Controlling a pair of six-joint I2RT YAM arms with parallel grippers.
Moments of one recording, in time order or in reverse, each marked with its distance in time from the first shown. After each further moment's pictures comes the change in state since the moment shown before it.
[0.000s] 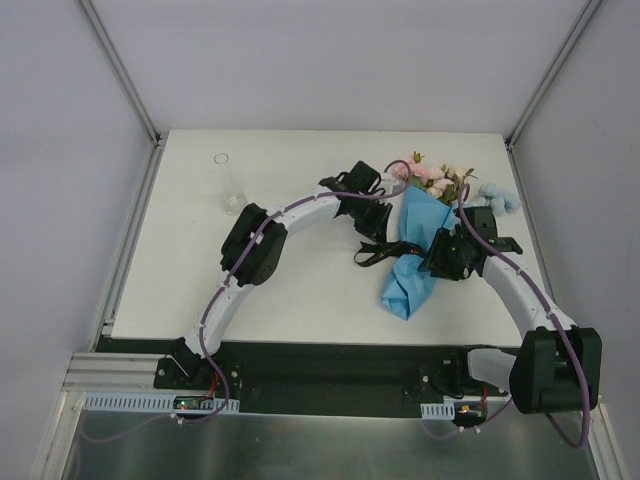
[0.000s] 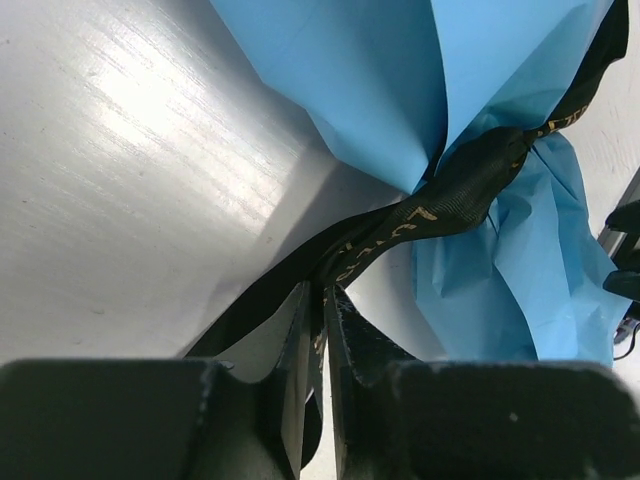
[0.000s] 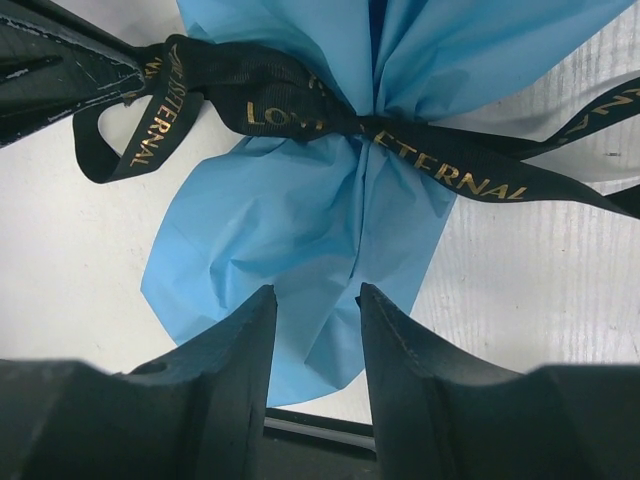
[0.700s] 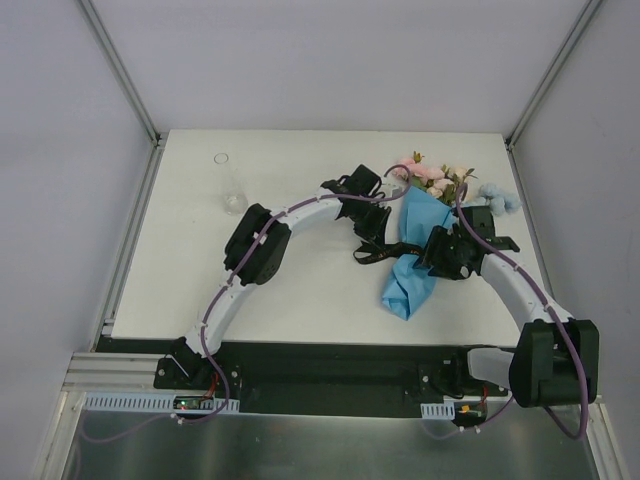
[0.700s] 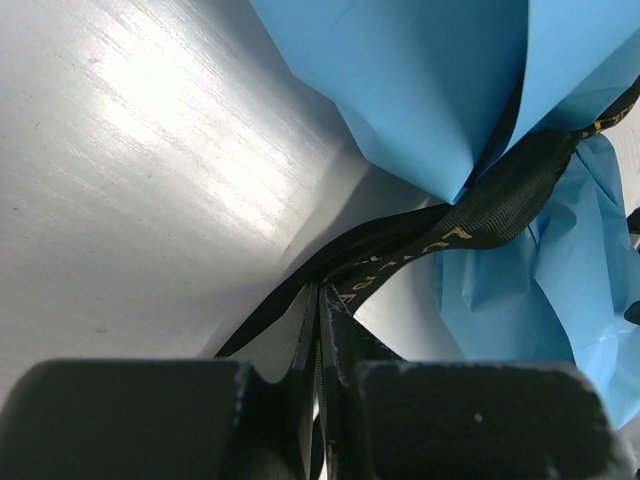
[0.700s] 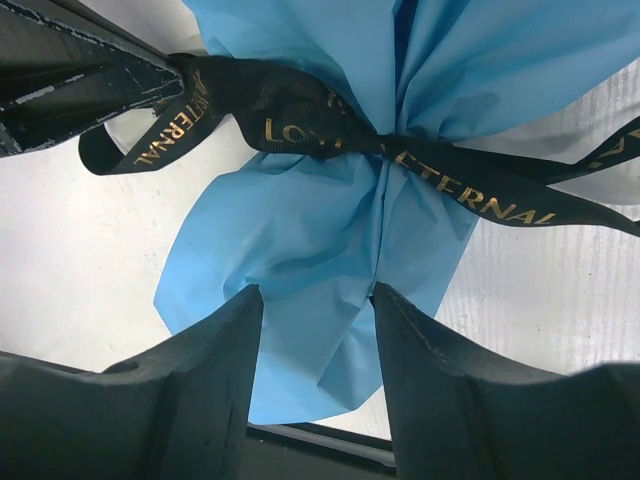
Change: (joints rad) left arm -0.006 0.034 0.008 -0.003 -0.006 0.000; right arm 0.000 0.031 -0.008 0.053 -0.035 0.013
